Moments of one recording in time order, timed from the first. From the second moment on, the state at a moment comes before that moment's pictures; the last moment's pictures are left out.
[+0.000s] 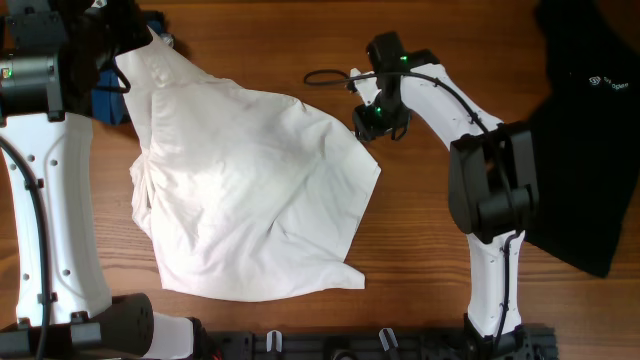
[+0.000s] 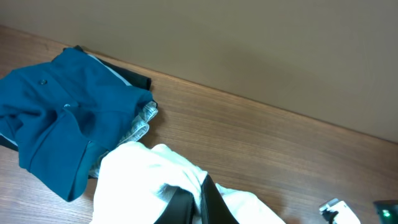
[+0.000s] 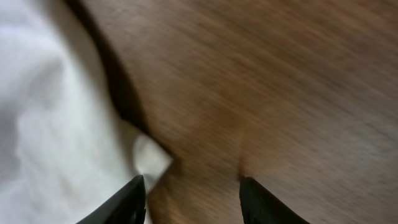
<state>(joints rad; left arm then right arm) 0.08 1.63 1.97 -0.99 0.06 -0.25 0.31 2.28 1.78 -0.94 -0.18 -0.18</state>
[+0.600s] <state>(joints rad) 0.08 1.63 1.97 -0.99 0.06 -0.25 0.32 2.30 1.78 -0.84 -0.19 -0.07</state>
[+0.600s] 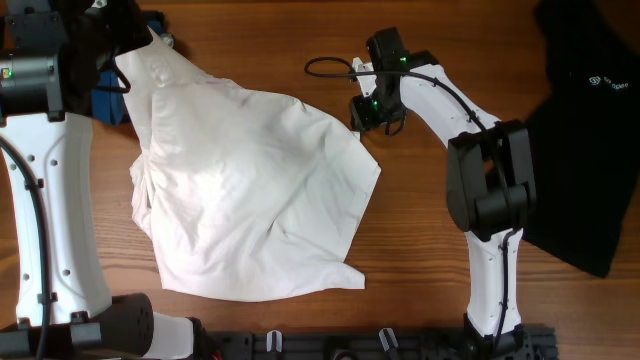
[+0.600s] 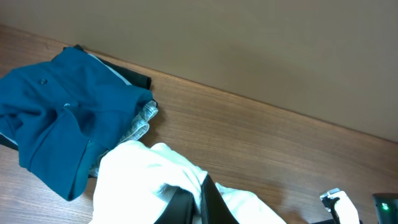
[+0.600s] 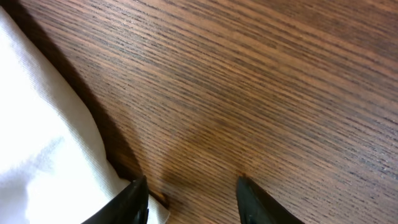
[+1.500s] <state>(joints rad) 0.08 1.63 1.97 -1.01 0.06 -0.25 0.36 2.28 1.73 -0.88 -0.20 -0.04</state>
